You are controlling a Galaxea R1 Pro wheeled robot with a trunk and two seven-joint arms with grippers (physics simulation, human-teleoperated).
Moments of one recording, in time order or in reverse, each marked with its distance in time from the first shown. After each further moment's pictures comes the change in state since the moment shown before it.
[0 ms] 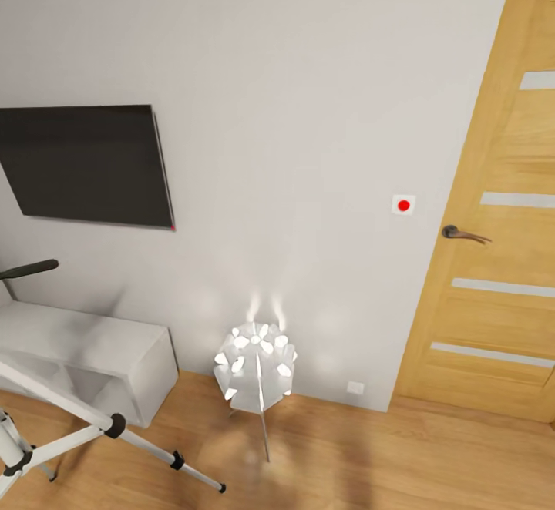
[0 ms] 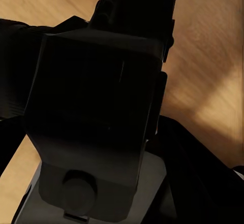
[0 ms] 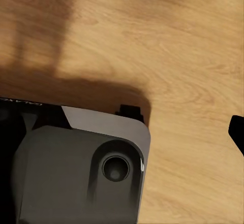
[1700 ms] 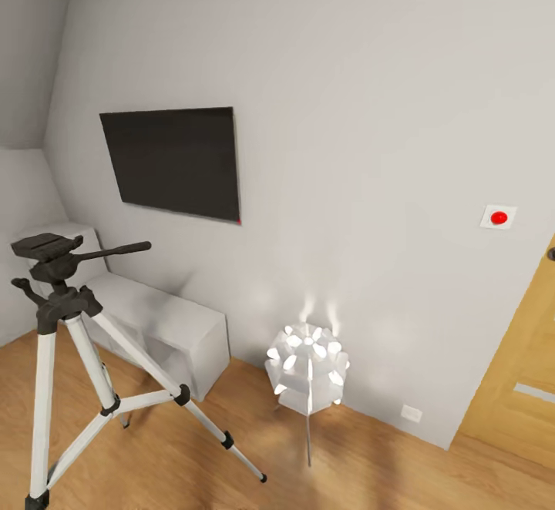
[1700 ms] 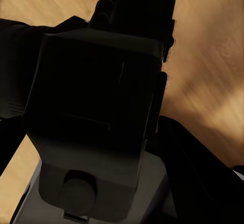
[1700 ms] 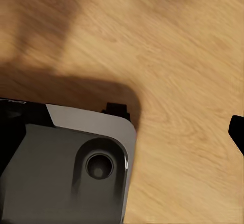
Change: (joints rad) left arm 0.000 -0.003 0.001 0.000 0.000 -0.001 0.001; right arm 0.000 -0.018 0.005 0.000 0.007 0.003 -0.022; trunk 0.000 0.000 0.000
